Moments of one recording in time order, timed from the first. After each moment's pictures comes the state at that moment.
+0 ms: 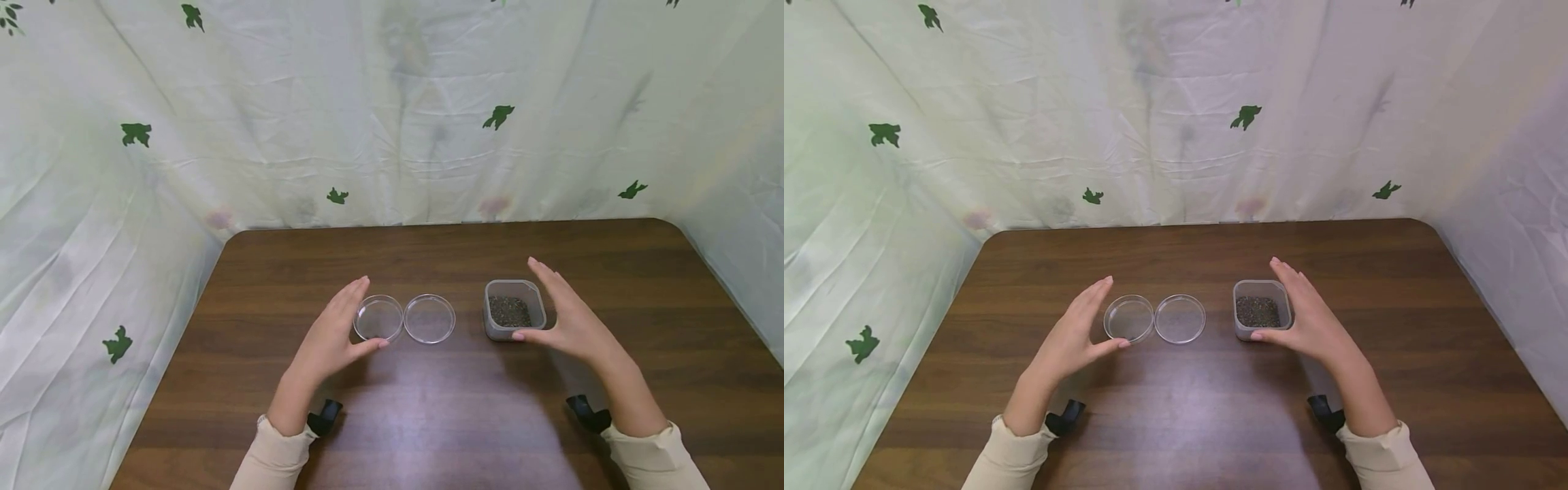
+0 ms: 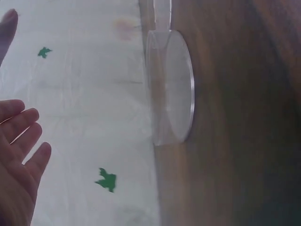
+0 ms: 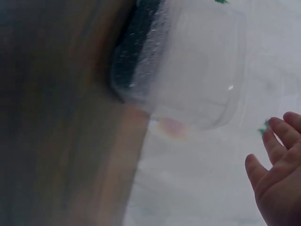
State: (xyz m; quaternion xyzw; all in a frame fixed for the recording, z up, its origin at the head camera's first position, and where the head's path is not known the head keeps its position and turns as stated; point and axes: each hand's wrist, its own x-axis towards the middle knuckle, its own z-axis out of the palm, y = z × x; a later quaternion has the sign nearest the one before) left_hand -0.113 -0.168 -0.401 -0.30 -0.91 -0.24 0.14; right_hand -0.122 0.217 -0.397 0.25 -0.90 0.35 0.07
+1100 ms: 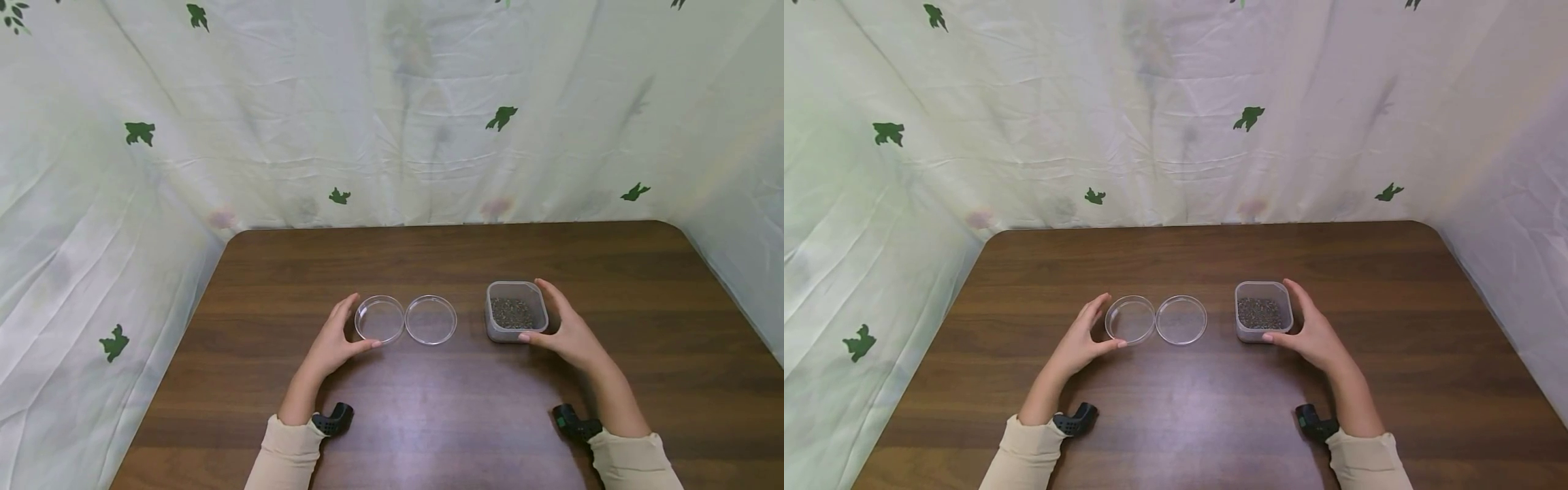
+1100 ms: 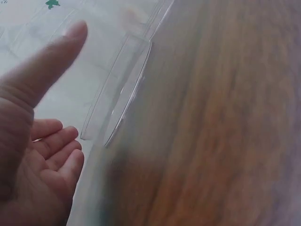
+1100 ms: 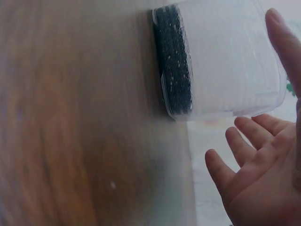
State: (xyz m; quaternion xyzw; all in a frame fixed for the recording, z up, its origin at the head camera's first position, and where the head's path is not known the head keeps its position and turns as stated) left_hand -0.128 -0.185 -0.468 -0.15 -0.88 -0.44 0.02; right_hand -0.123 0.228 -0.446 0.11 -0.86 0.49 -0.03
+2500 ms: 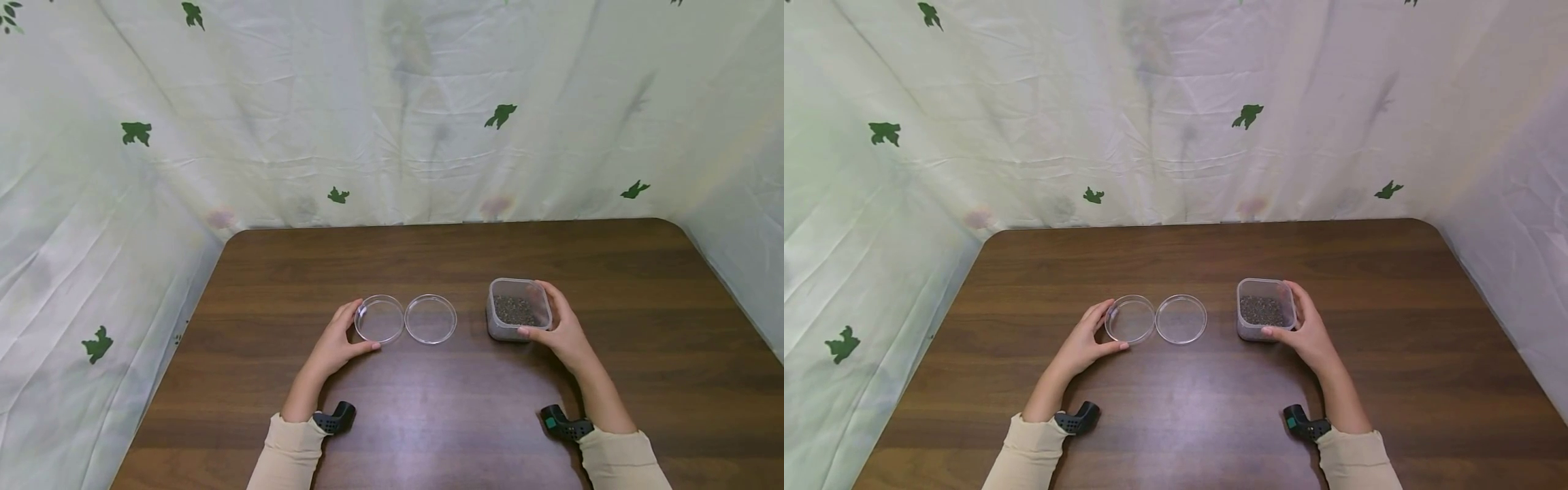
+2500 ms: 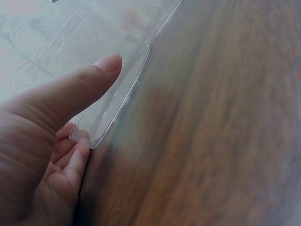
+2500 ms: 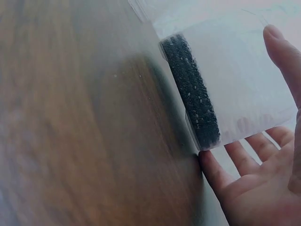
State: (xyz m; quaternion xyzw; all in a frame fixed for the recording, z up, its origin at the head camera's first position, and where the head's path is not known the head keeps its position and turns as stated) left_hand -0.132 -0.183 -0.480 -0.15 -0.89 -0.43 0.02; right_hand -0.126 0.221 -0.473 0.11 -0.76 0.64 0.03
